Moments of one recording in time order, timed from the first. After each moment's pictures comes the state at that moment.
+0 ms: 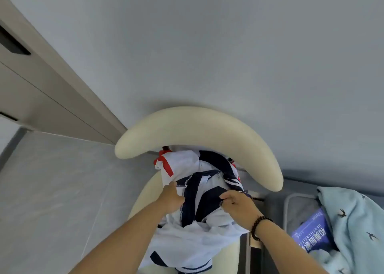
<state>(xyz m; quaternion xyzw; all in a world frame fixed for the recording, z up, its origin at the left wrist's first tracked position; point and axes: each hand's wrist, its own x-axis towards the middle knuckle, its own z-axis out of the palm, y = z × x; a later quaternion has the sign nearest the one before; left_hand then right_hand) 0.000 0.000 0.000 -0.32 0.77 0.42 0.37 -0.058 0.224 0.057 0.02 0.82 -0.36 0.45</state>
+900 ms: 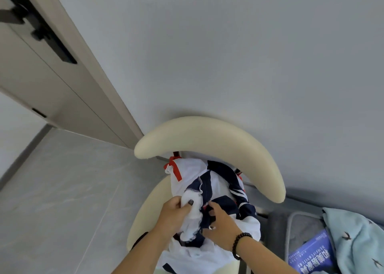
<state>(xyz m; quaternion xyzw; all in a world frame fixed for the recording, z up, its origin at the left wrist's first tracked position) 0.055 0.031 0.107 -0.44 0.65 0.61 0.15 -0.012 0.190 0.087 -0.14 0.79 -0.32 0.50</state>
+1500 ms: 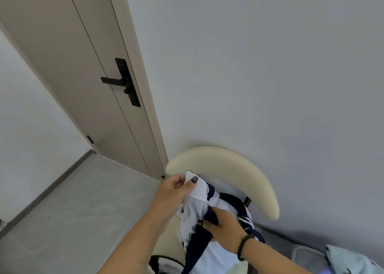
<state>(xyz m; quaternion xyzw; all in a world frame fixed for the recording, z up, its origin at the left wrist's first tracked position) 0.116 0.036 0.323 -0.33 0.62 0.71 -0.08 0.040 0.190 0.248 -0.26 0.76 -0.43 0.42</state>
